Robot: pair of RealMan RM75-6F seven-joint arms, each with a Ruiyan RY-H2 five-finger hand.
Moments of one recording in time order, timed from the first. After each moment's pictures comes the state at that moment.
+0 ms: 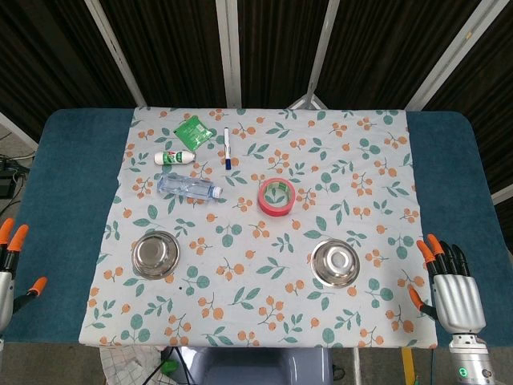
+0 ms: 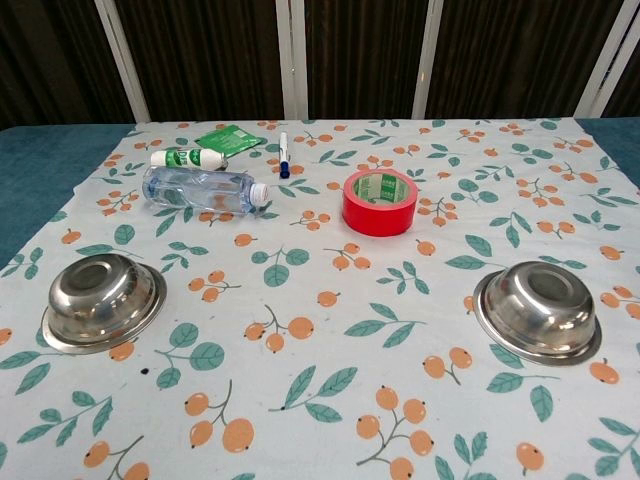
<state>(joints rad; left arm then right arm) 0.01 -1.27 -0.08 -1.51 1.64 1.76 0.25 0.04 -1.20 0.05 -1.73 -1.52 1.50 -0.24</state>
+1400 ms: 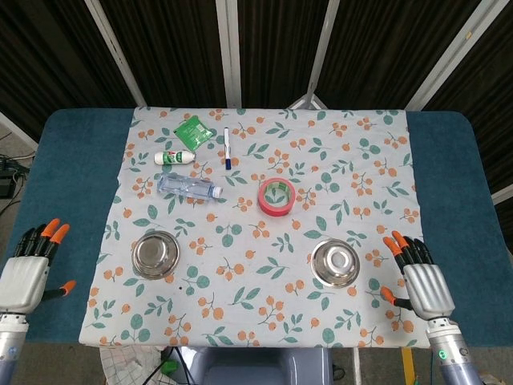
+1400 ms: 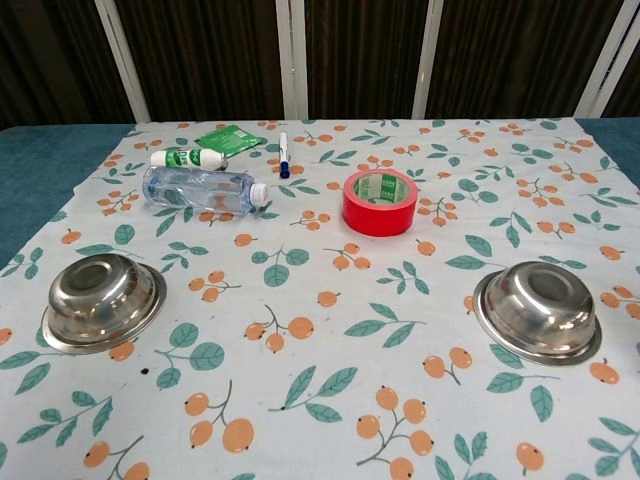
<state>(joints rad) -0.11 -1.20 -0.07 -1.64 1.47 1.38 0.20 0.16 -1.19 0.07 -1.81 -1.44 1.28 -0.19</state>
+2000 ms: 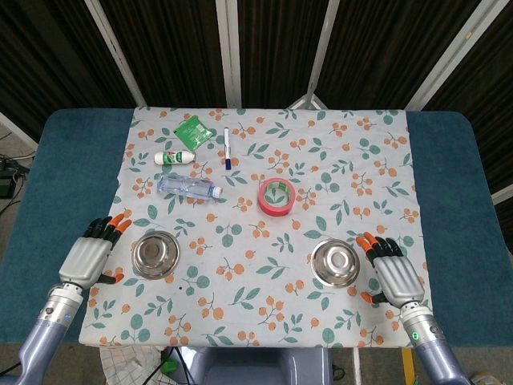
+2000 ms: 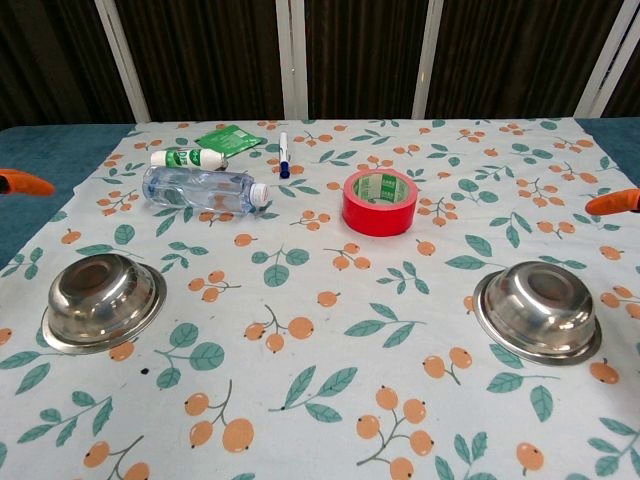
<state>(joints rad) -0.32 -1.26 -0.11 -1.75 1.28 1.10 0.44 0.30 -1.17 0.10 -1.98 -1.15 1.09 -0.47</state>
